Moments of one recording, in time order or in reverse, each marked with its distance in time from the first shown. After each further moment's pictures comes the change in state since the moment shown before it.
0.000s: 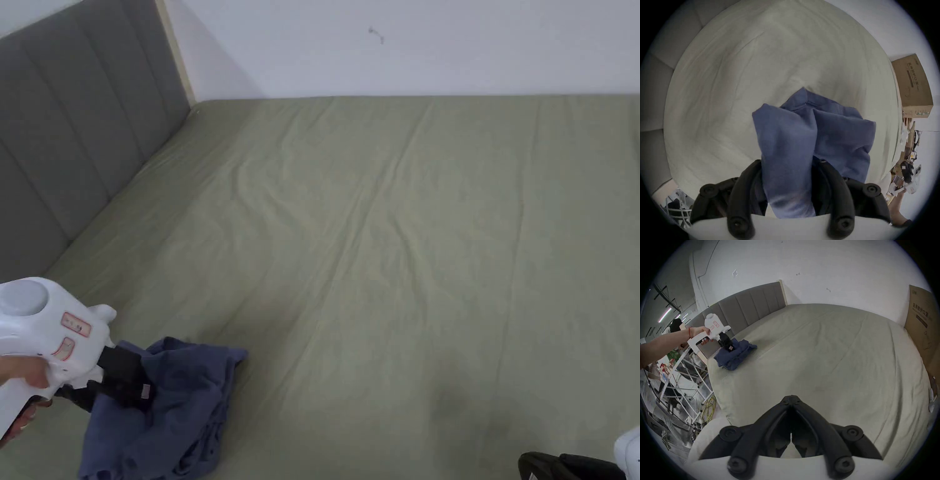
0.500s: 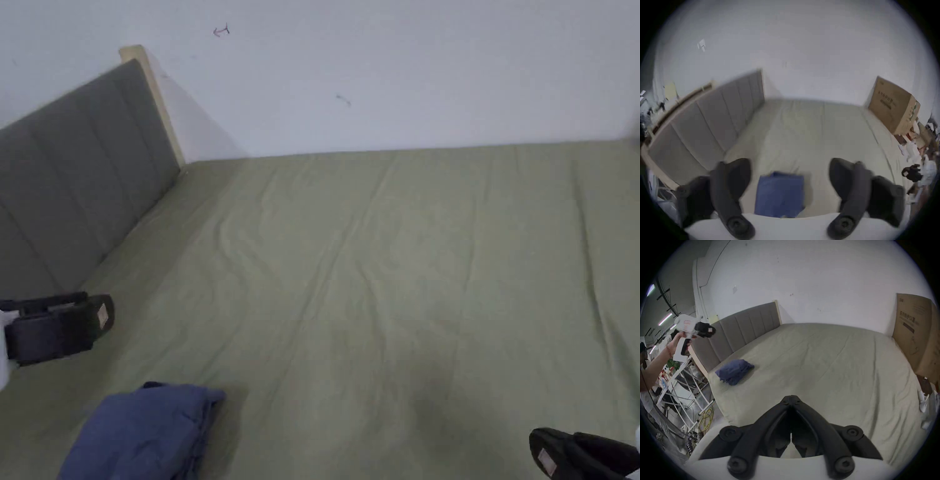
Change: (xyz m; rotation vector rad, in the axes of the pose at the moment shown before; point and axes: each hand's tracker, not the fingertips) left arm 0.176 -0.173 0.197 1.005 0.188 -0.168; right arm 0.028 0.004 0.100 0.229 -0.093 -0.009
